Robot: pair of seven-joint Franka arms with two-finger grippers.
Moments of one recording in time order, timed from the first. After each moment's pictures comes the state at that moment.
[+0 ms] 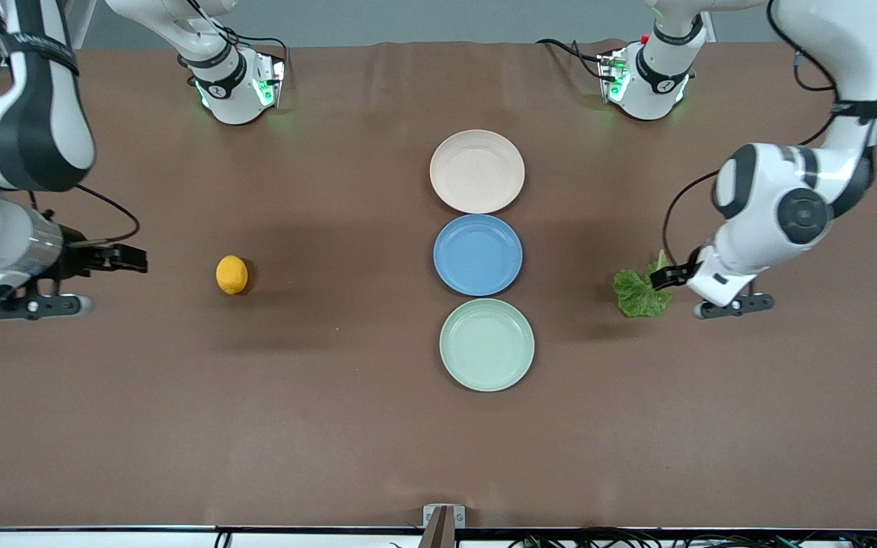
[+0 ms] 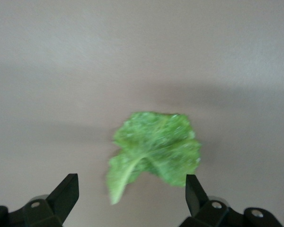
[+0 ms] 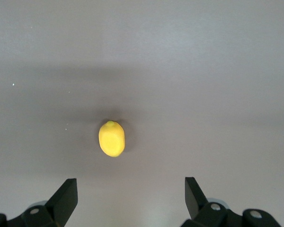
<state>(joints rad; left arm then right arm) 0.04 0.22 -0.14 -2.07 0.02 2.21 -0.18 0.03 0.22 -0.03 -1.59 -0.02 1.64 -0.05</state>
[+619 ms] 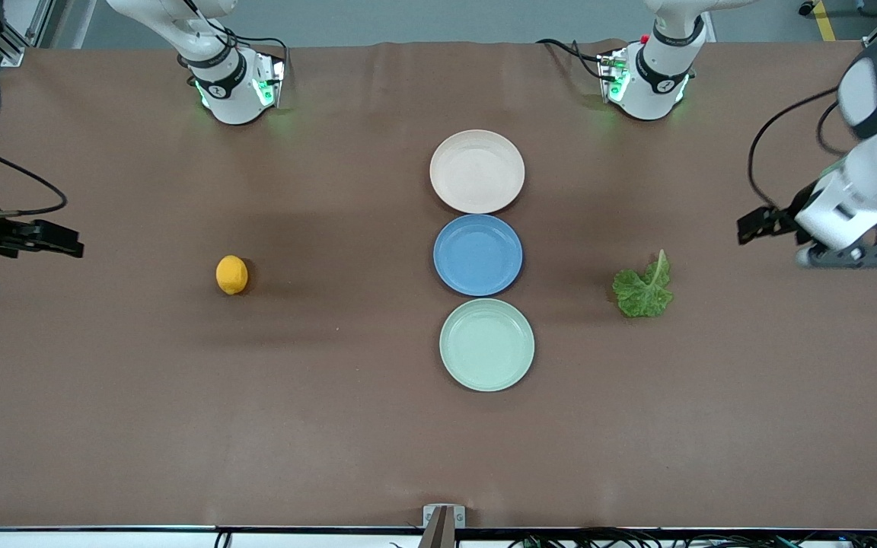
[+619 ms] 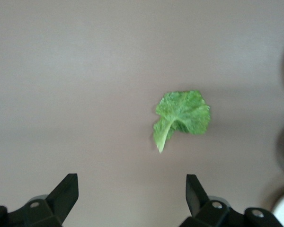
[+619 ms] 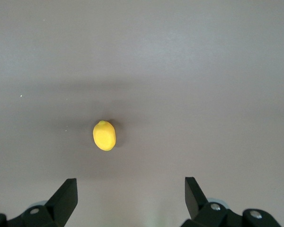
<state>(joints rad) 0.13 -0.04 -0.14 -1.88 0.02 1.79 0.01 -0.04 0.22 -0.03 -1.39 -0.02 1.49 -0.05</state>
